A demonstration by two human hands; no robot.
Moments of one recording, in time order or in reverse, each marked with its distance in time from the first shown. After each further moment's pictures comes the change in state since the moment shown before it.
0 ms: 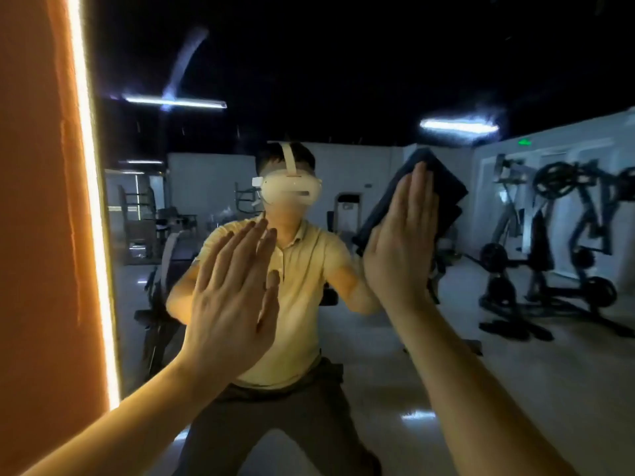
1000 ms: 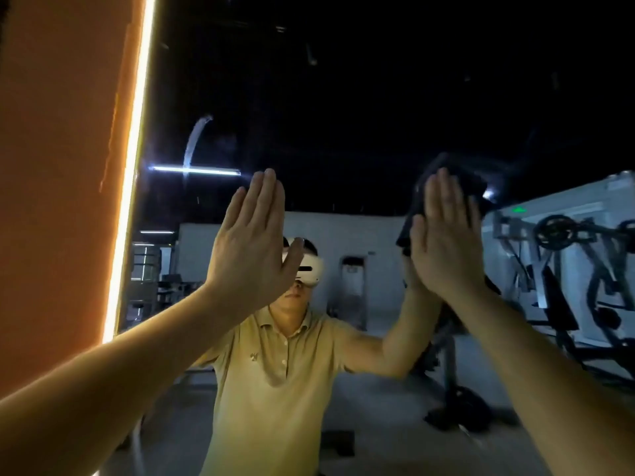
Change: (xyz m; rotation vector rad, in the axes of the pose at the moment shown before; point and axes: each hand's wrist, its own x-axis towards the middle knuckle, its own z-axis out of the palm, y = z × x) left_hand -0.096 0.002 0.058 0.354 -0.064 0.004; right_hand -0.133 0.093 0.018 -0.159 -0.047 -0.132
